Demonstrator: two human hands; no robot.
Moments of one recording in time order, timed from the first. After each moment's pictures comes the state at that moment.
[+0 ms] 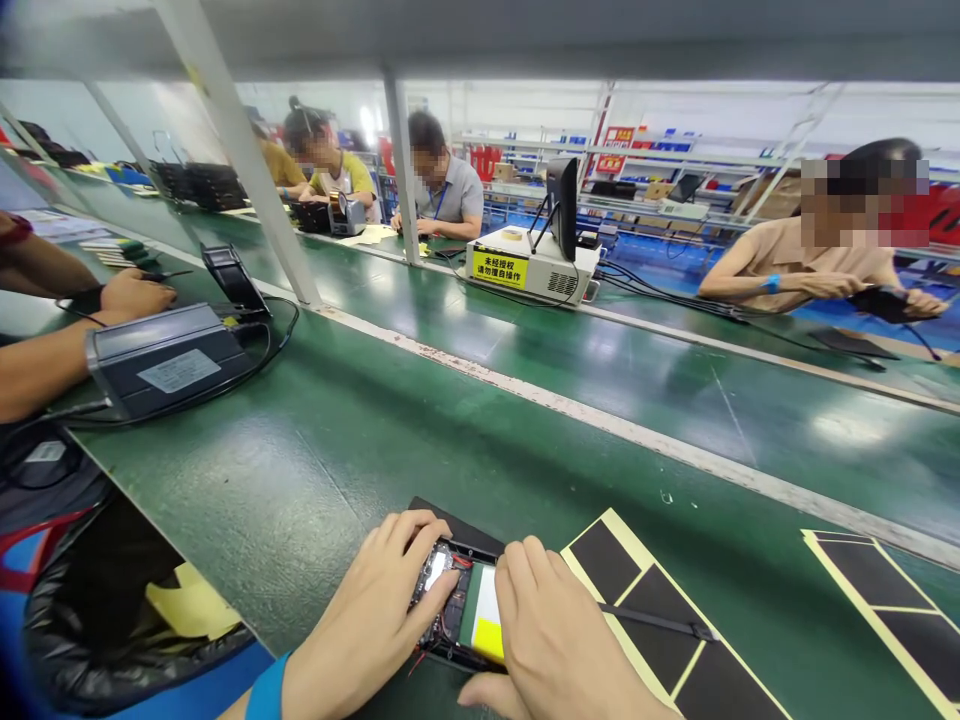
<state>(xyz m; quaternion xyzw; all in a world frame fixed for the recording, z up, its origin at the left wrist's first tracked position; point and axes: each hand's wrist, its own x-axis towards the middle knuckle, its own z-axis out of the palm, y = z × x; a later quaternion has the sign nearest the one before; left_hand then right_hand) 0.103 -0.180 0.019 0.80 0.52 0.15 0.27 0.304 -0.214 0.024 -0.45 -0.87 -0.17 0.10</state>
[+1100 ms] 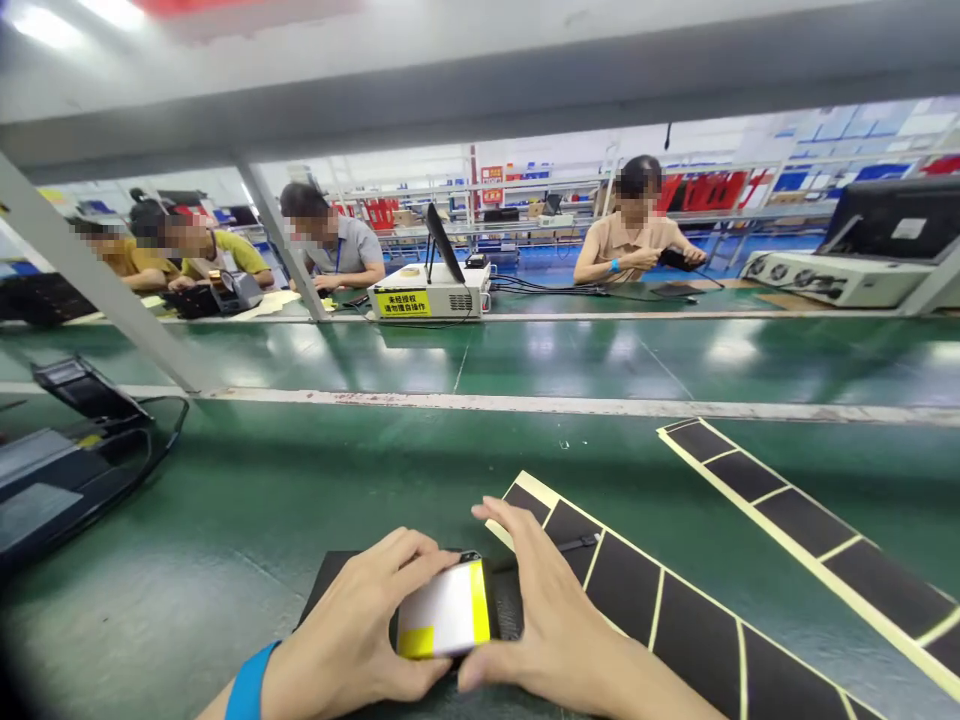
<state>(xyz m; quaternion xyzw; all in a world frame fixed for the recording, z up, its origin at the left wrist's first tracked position) 0.147 -0.166 0.047 0.92 0.30 0.05 0.24 0.357 -0.258 0.005 -0.59 -0.71 0.19 0.33</state>
